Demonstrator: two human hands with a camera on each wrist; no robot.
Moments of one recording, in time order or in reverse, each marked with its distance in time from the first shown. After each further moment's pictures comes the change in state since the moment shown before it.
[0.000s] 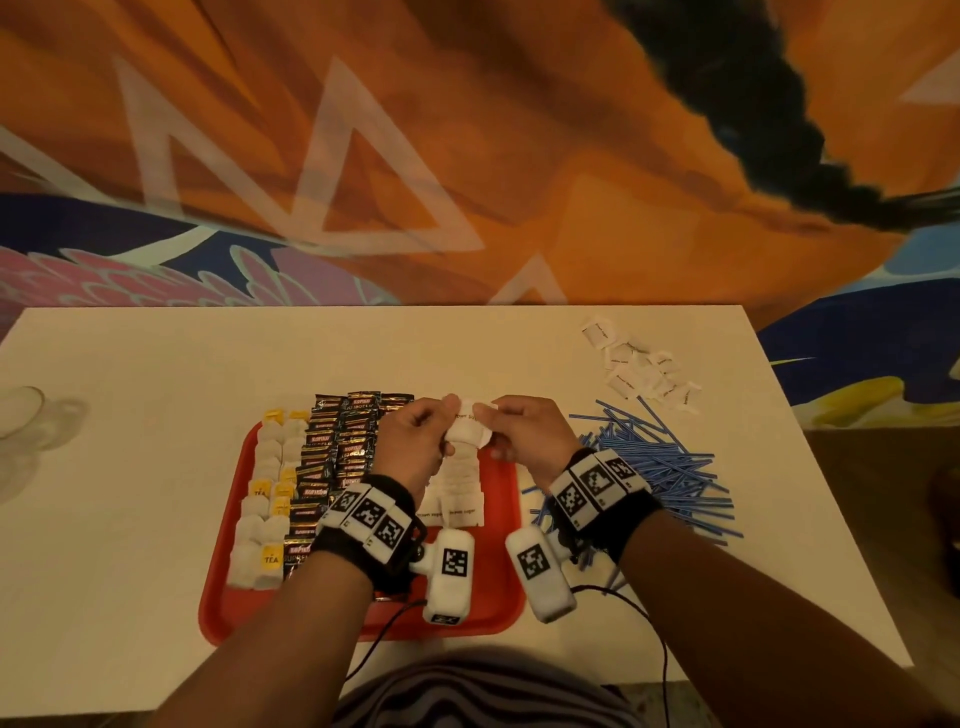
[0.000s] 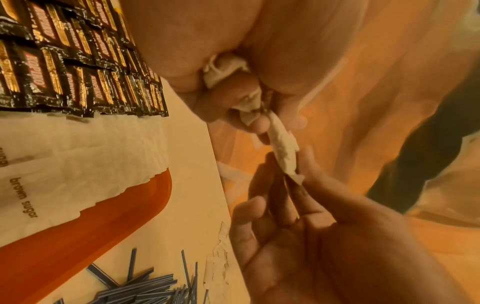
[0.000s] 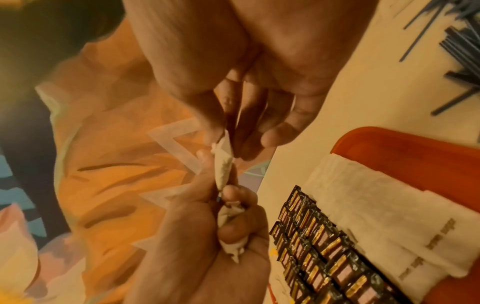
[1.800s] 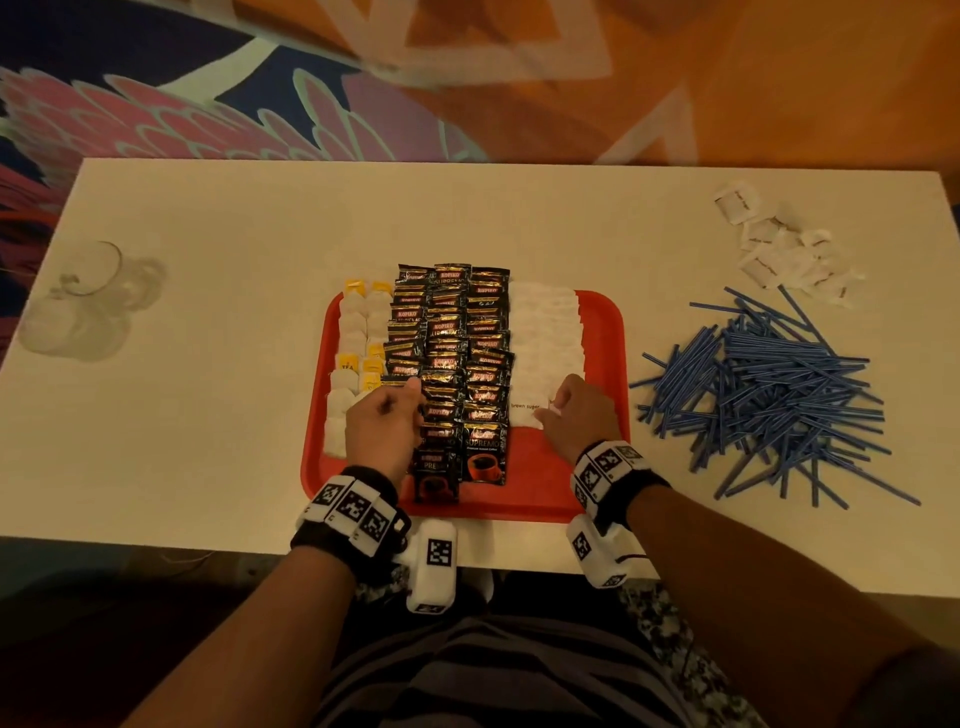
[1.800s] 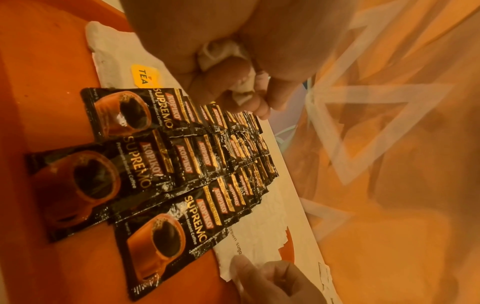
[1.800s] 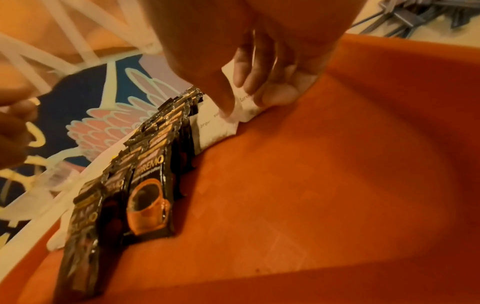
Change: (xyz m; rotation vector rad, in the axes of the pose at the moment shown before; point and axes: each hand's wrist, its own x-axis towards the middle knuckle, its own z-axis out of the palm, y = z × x) left_hand -0.038 -0.085 -0.147 0.229 0.323 -0.175; right_hand 0.020 0.162 0.068 -0.823 0.186 0.039
